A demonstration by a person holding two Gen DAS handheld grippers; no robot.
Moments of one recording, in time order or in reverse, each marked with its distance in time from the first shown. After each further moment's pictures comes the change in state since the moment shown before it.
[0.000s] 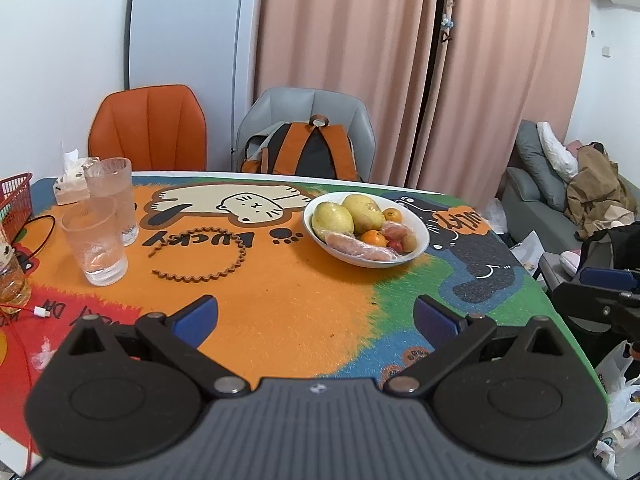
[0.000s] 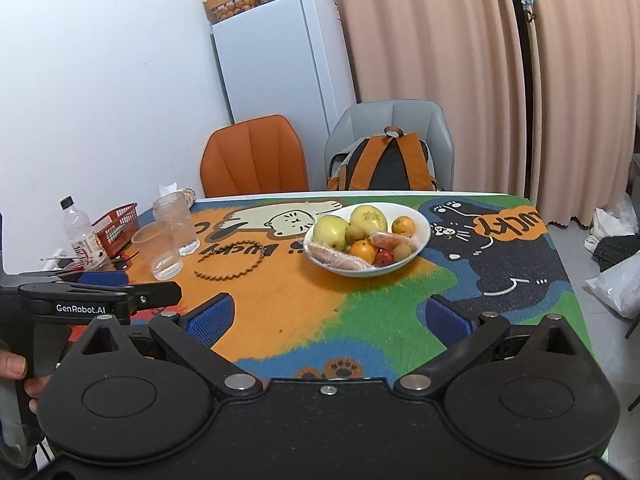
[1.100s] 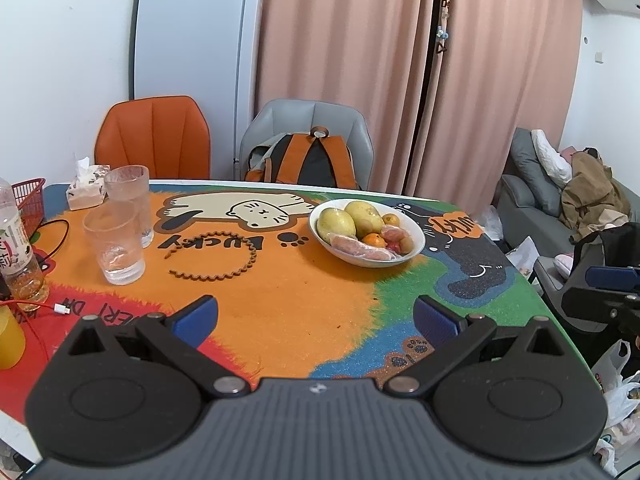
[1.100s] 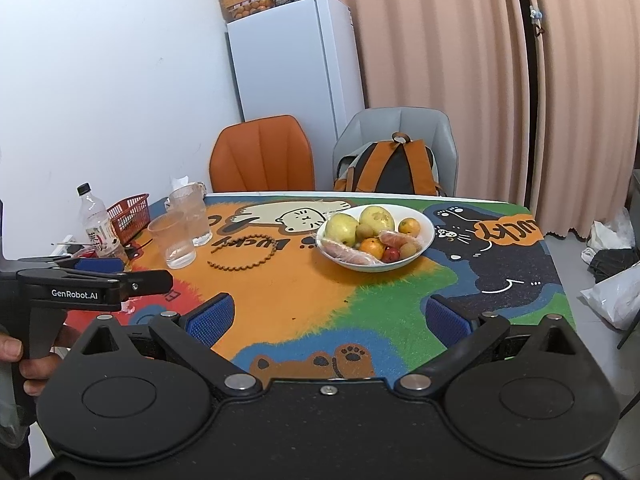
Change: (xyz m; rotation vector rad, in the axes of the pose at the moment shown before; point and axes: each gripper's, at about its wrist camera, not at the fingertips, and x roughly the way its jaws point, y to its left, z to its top) left arm -0.035 0.012 -0.010 0.002 -0.030 -0.011; right arm -0.028 0.019 -0.004 -0.050 -0.004 -0.004
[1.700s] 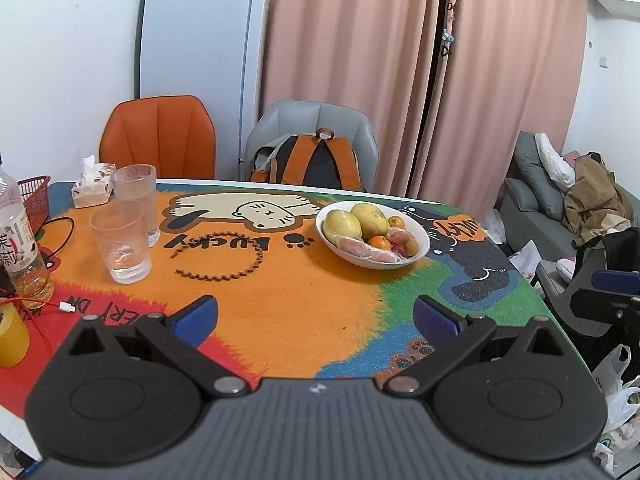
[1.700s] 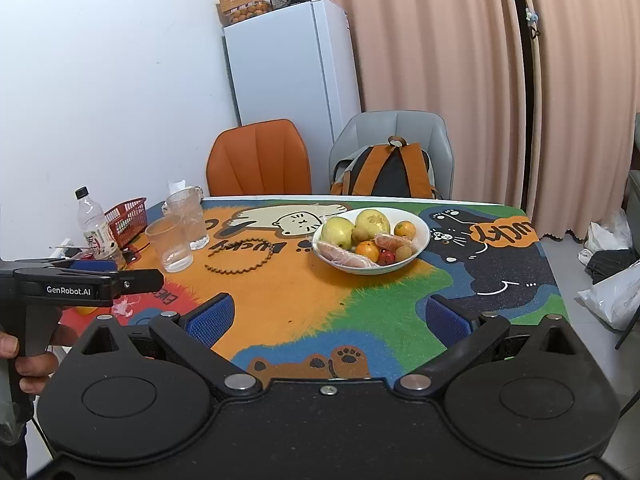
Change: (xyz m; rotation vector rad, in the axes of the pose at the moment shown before) left arm -0.002 0.005 0.001 -0.012 -0.004 0.010; right arm -0.001 -0.003 0.000 0.006 -0.010 -0.008
